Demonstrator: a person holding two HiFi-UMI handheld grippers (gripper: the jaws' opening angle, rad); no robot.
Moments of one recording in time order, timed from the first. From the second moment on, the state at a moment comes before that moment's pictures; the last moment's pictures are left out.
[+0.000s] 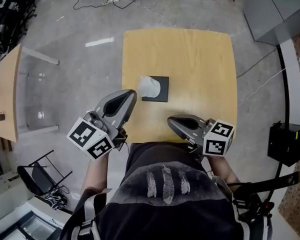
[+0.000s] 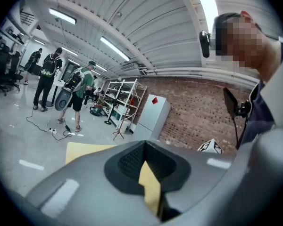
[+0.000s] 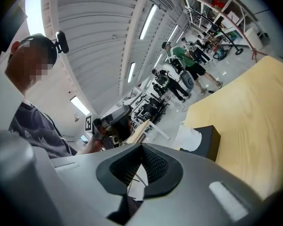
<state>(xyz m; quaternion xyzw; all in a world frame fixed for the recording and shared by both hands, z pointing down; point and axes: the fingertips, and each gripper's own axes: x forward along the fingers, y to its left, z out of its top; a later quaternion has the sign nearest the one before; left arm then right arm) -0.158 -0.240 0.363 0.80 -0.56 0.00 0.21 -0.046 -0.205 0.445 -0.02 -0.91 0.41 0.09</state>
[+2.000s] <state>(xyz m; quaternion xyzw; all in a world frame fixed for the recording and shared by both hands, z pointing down) -0.194 -0.313 0.588 0.72 -0.52 0.14 0.43 -0.036 -0.215 0.473 0.07 -0.89 0.44 0.11</state>
